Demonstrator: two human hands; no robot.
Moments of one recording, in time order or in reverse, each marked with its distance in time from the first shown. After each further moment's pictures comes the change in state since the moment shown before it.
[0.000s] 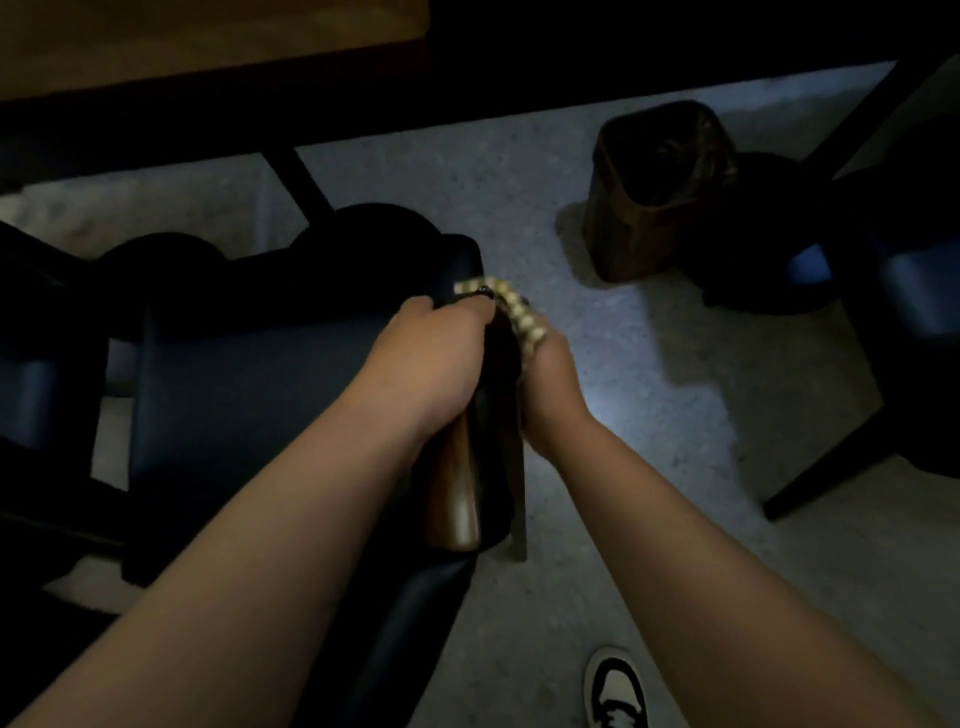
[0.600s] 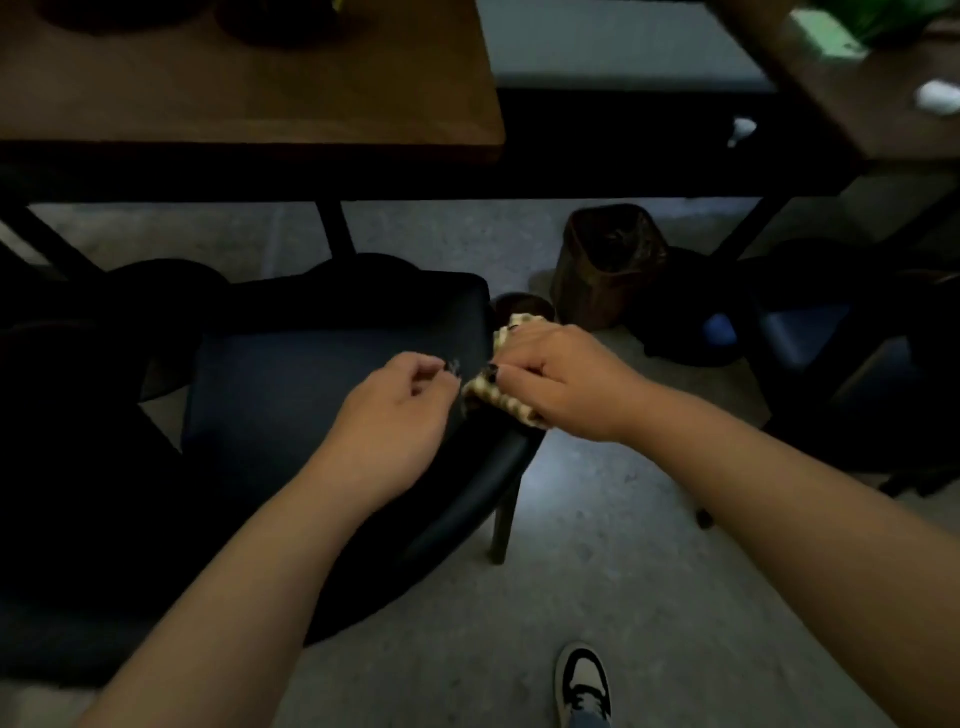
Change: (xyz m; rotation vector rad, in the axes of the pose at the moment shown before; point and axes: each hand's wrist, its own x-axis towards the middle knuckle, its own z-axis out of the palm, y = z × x) left_hand -0.127 -0.121 -0.069 -0.355 -0.050 0.230; right_hand -0.146 -0.067 0.048 -1.415 -0.453 -0.752
